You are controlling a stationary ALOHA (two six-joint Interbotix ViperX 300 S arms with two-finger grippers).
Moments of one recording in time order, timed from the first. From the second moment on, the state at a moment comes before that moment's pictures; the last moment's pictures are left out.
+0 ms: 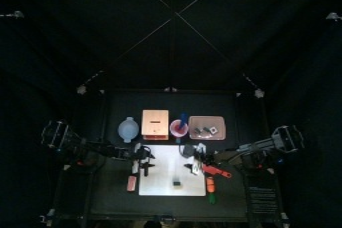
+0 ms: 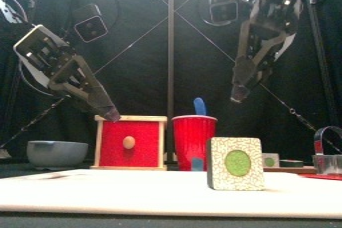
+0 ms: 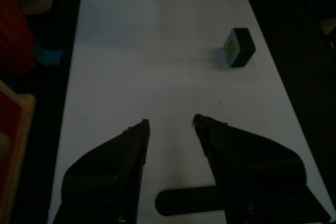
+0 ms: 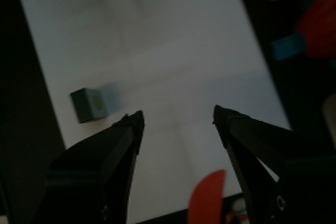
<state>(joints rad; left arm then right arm) -0.12 -0.13 1.04 -0.10 -0.39 0.00 0.23 -0.16 0.65 -0.43 0.47 0.85</state>
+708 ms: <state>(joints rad) -0.12 -0.13 1.04 -0.11 -0.38 0.00 0.39 0.23 0.34 -0.40 0.61 0.85</state>
